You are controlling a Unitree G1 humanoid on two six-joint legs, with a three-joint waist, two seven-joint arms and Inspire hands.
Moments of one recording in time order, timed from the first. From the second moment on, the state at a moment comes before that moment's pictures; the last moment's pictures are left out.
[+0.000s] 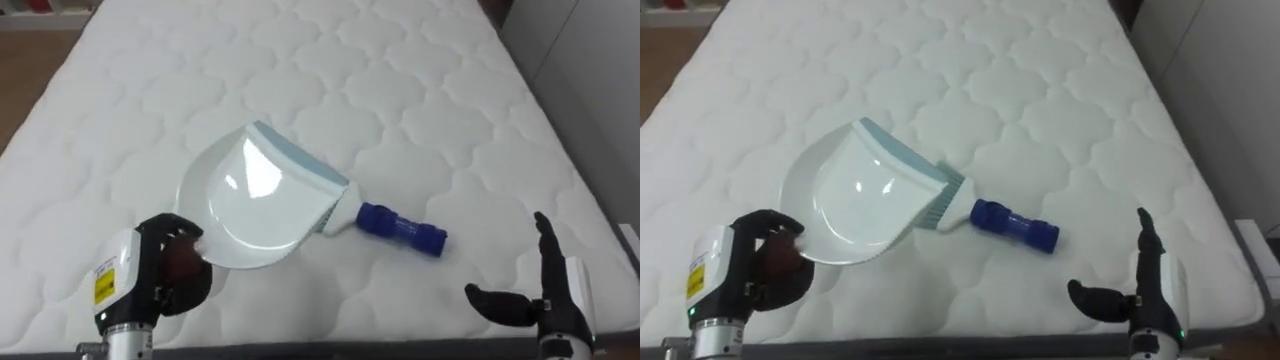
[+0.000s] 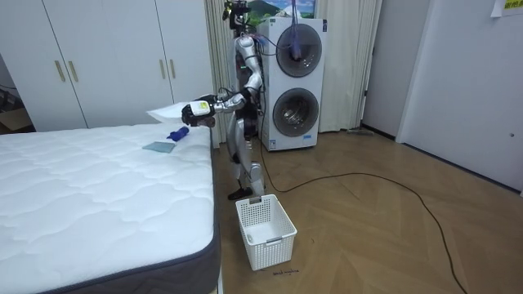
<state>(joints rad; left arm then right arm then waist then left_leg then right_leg) 0.22 0.30 -0.08 0.43 0.60 -0.35 0.59 0.24 -0.33 0.06 0.57 -0.18 -0.38 -0.50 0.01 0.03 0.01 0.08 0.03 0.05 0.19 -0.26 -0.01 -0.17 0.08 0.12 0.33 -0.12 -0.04</state>
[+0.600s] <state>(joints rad) 0.23 0.30 -0.07 0.63 0.41 -0.33 0.45 0.21 -0.30 0.05 0.80 -0.07 -0.35 -0.51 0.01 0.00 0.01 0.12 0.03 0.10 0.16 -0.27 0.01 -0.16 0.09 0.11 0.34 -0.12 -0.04</state>
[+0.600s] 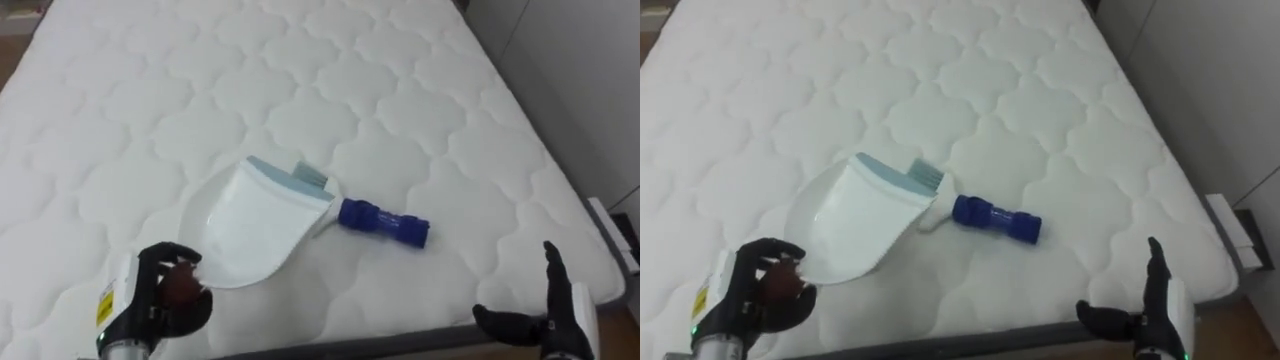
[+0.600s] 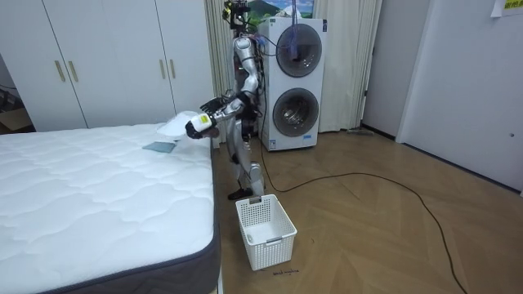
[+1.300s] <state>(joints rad) 0.29 0.24 0.12 1.01 0.09 -0.26 0.31 0.21 -0.27 -0.03 1.17 0.08 -0.22 -0.49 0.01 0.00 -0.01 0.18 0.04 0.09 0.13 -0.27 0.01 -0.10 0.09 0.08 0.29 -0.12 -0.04</state>
